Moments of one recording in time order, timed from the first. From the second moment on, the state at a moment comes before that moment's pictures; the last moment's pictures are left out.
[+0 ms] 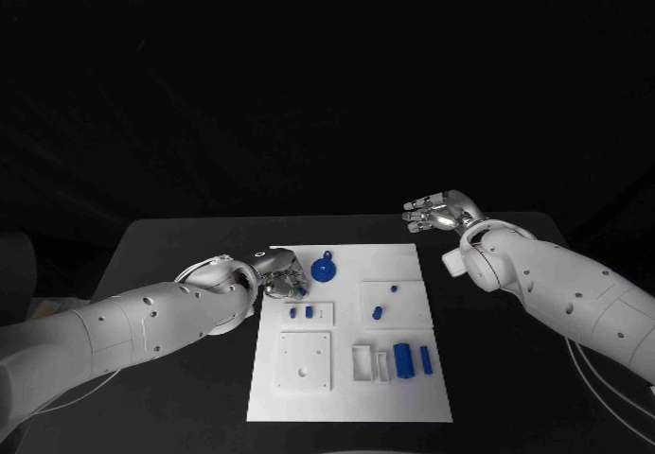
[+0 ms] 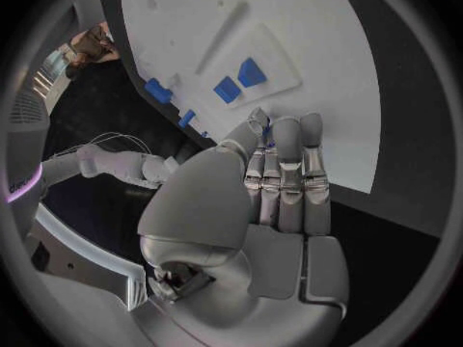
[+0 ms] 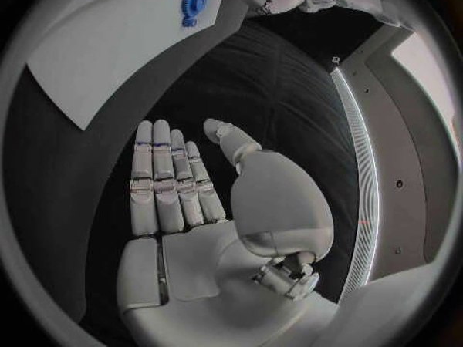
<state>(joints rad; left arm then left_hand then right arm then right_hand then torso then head) 1.09 -0.60 -0.15 1.13 -1.34 -0.29 0.09 1.42 0.03 0.21 -0.18 0.07 1.23 0.09 0.06 0.07 1.32 0.03 0.06 0.06 1.32 -0.05 1.00 0.39 0.07 1.24 -0.06 0.26 1.31 0.96 -0.60 0.33 1.00 -0.85 -0.29 0.10 1.20 -0.06 0.32 -0.21 0.48 0.98 0.16 0.06 0.07 1.17 0.12 0.06 0.06 1.22 0.09 0.10 0.17 0.09 1.11 0.07 0.15 0.08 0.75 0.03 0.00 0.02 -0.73</state>
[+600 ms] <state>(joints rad) 1.09 -0.60 -0.15 1.13 -1.33 -0.31 0.10 1.42 0.03 0.21 -0.18 0.07 1.23 0.09 0.06 0.07 1.32 0.03 0.06 0.06 1.32 -0.05 1.00 0.39 0.07 1.24 -0.06 0.26 1.31 0.96 -0.60 0.33 1.00 -0.85 -0.29 0.10 1.20 -0.06 0.32 -0.21 0.48 0.98 0.16 0.06 0.07 1.17 0.12 0.06 0.06 1.22 0.09 0.10 0.17 0.09 1.11 0.07 0.15 0.08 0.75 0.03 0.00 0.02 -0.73</state>
